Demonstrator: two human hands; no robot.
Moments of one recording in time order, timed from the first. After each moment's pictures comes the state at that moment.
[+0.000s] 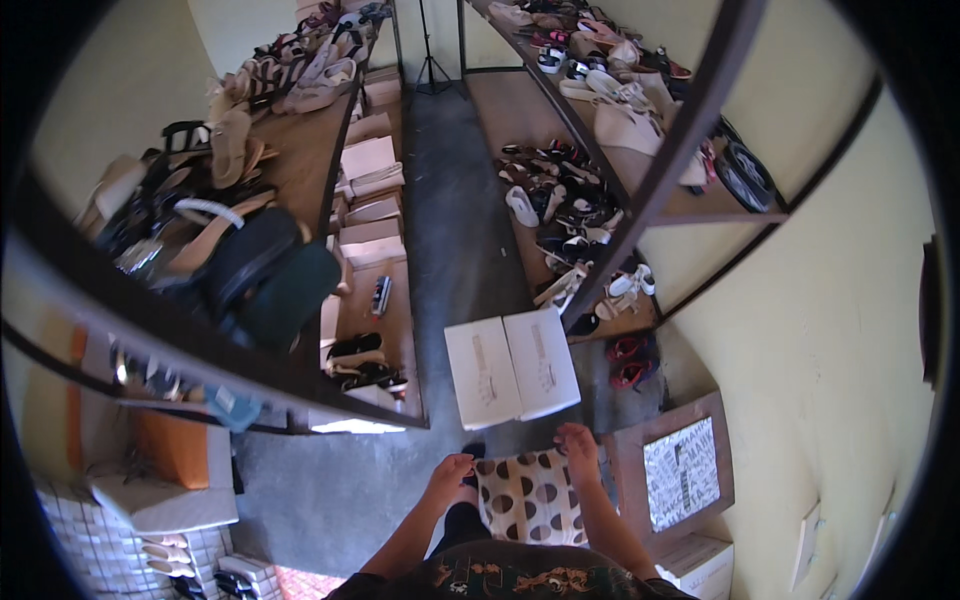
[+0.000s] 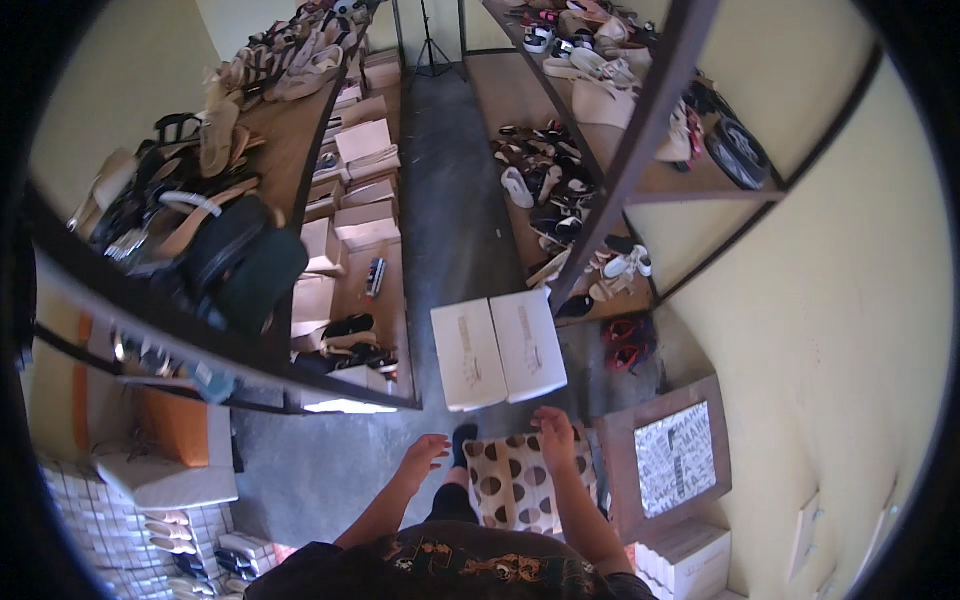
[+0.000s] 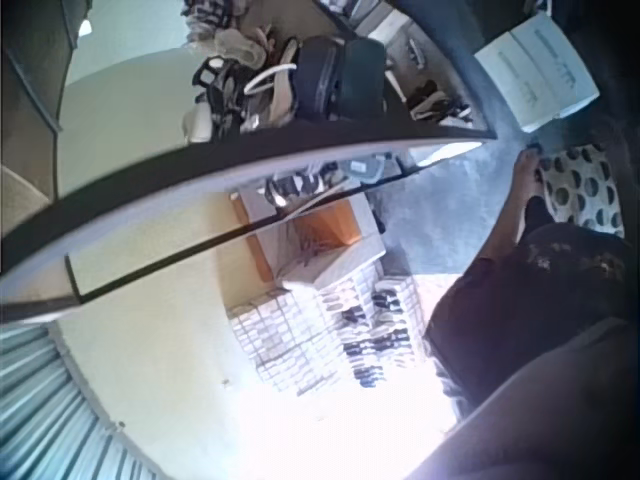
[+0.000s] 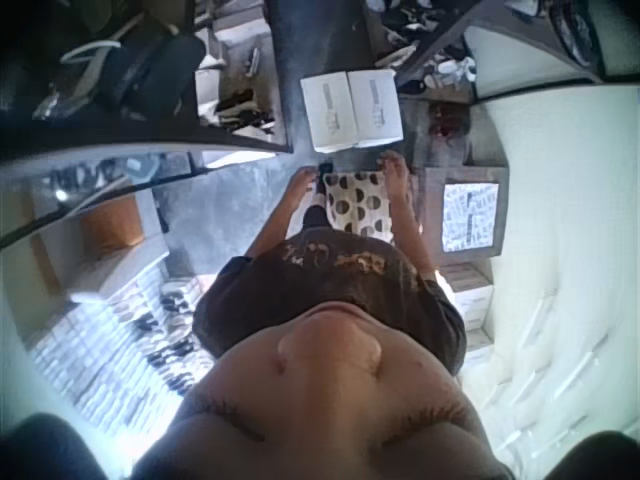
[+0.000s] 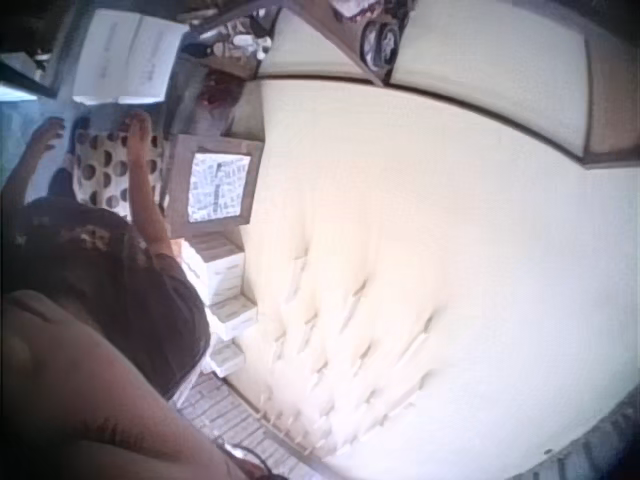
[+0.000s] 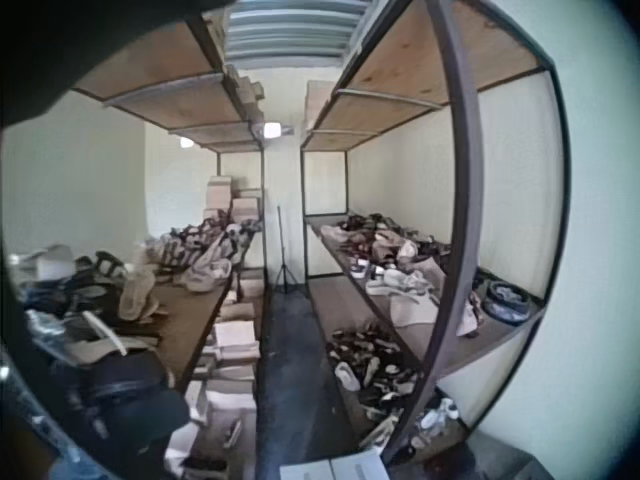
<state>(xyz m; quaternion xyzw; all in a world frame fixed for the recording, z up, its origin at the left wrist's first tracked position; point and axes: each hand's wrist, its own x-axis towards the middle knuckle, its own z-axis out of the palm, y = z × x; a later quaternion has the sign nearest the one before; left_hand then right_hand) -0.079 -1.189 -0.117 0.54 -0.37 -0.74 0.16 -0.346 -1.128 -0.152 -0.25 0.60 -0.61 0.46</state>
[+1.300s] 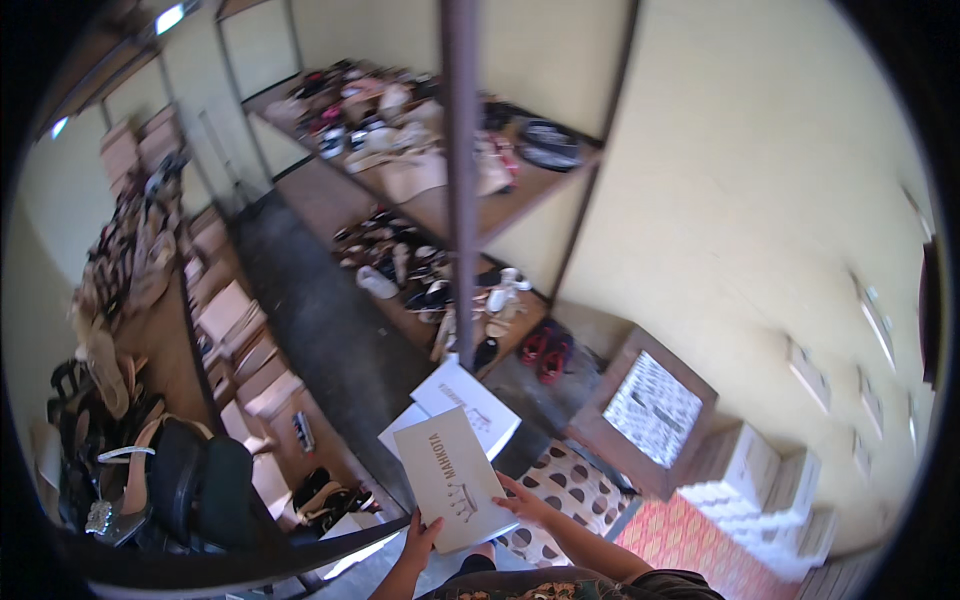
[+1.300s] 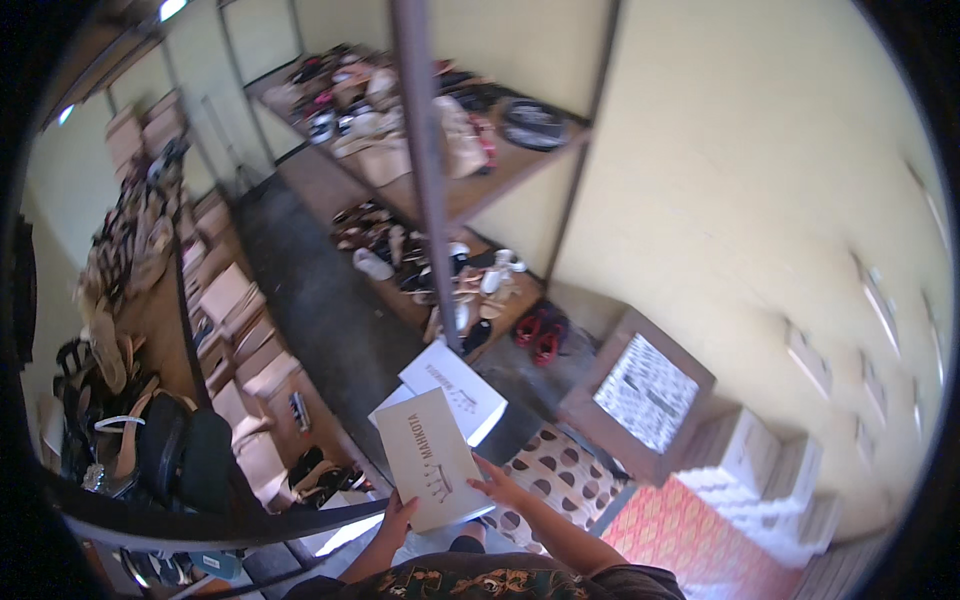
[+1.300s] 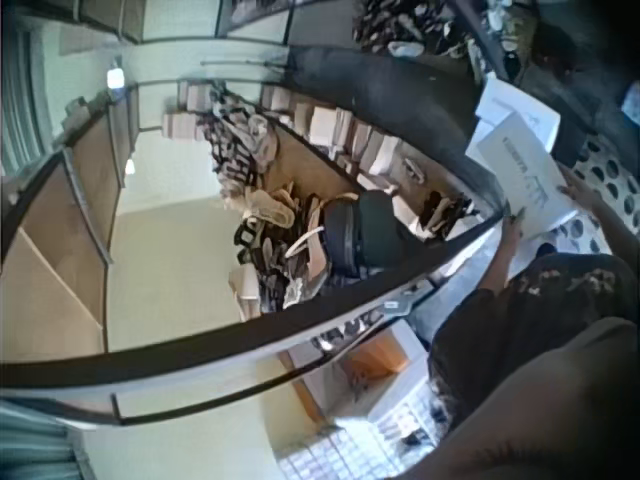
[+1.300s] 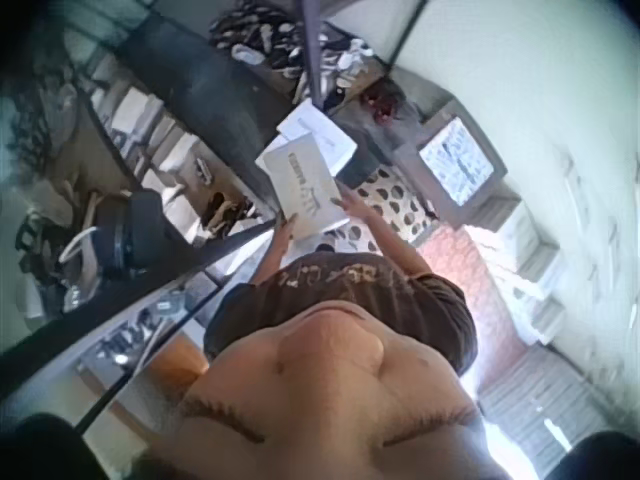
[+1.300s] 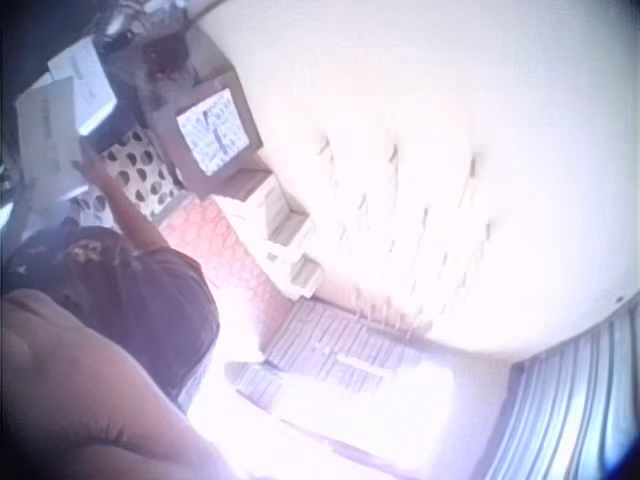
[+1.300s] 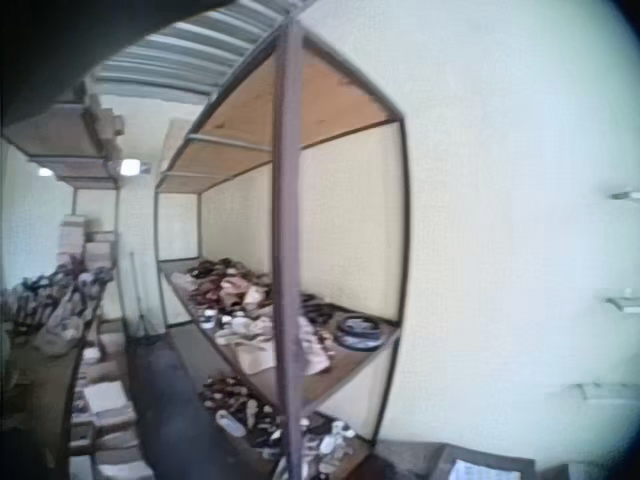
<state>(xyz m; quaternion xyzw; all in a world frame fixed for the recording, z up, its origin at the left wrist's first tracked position) -0.053 -1.272 -0.145 0.43 -0.42 -0.79 0.09 -0.267 -1.132 -0.148 -0.24 0.58 -0.57 0.53</state>
